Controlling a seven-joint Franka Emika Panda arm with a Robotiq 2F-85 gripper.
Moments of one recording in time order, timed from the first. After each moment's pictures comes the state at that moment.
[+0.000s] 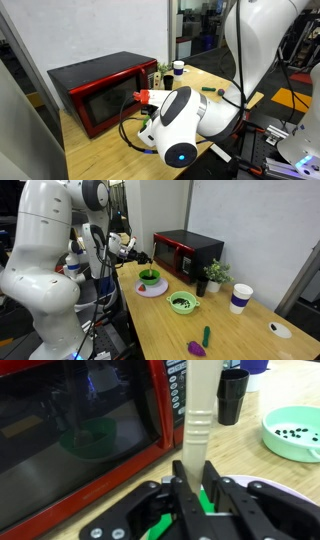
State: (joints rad) arm 0.41 0.46 0.35 -2.09 -1.56 1.81 -0.48
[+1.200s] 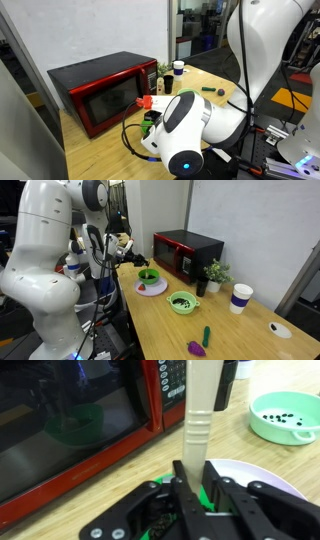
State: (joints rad) arm 0.42 0.46 0.38 -2.11 -1.50 1.81 -0.48
